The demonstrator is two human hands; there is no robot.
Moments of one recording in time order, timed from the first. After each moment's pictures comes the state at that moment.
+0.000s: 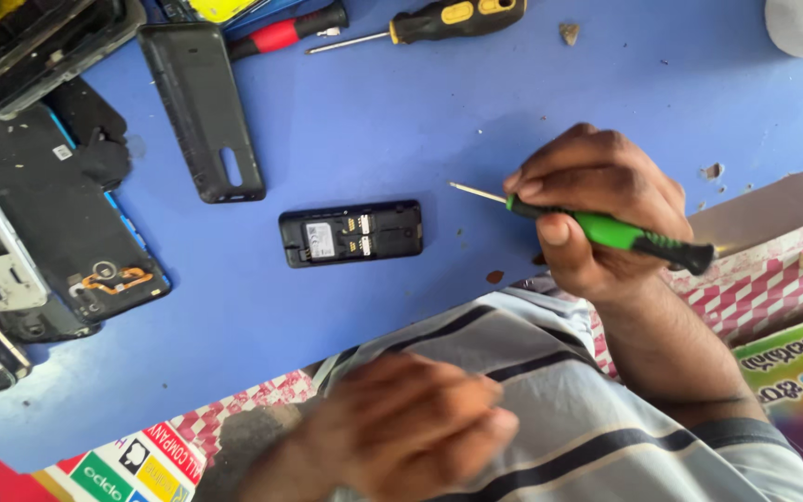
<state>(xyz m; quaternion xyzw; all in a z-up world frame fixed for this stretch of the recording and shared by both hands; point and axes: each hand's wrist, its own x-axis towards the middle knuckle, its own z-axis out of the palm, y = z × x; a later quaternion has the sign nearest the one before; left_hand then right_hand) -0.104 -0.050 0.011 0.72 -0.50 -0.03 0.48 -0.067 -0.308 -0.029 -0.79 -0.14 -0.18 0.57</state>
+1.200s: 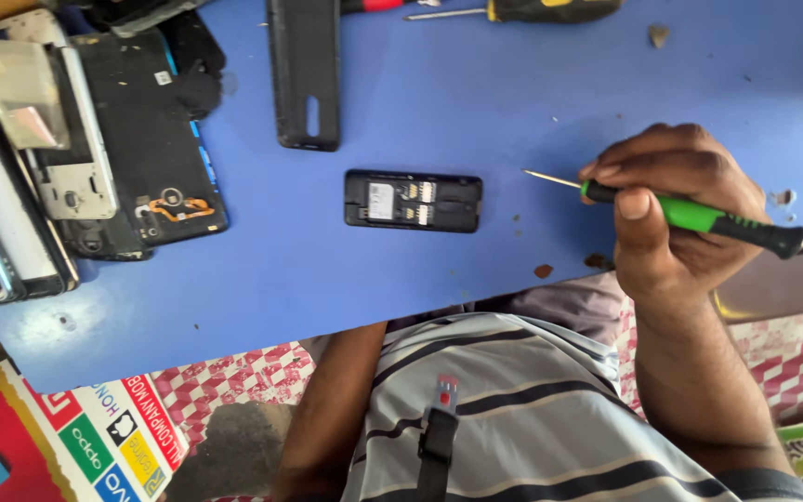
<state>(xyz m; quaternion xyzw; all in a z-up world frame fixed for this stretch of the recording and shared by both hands) -0.107 -0.045 -0.187 0.85 0.04 -0.18 0.49 -0.088 -0.307 -0.041 -0.78 -0.09 -0.18 0.60</state>
